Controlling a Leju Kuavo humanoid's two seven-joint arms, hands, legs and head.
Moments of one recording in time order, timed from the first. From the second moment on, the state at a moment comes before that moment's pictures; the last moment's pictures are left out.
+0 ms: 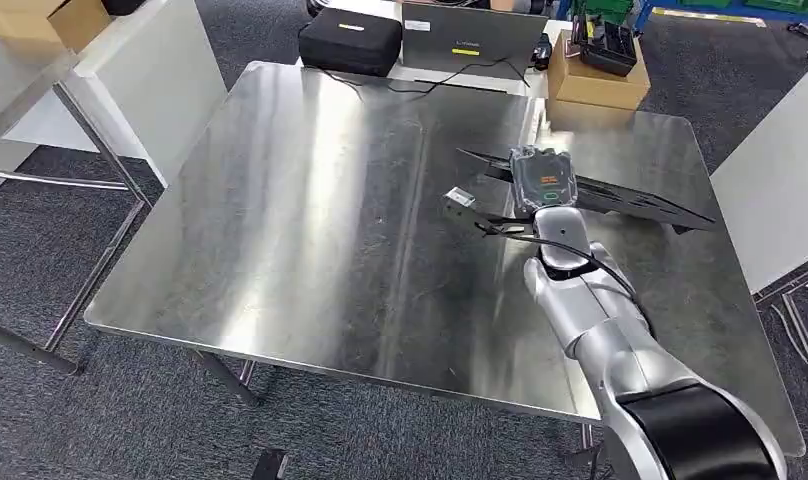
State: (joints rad) left arm -0.12 -0.11 -0.45 -0.19 0.53 0.25 -0.18; right arm -0.94 0.05 0.46 -0.36 1.49 -0.52 0.16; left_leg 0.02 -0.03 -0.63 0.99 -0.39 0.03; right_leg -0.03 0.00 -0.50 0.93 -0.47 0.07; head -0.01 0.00
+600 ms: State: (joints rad) left arm -0.12 -0.11 -0.45 -0.19 0.53 0.25 -0.18; right arm -0.93 0.07 0.46 -0.35 1.49 -0.52 0.15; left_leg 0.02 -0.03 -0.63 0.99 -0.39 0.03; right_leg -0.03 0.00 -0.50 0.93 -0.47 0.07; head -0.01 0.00
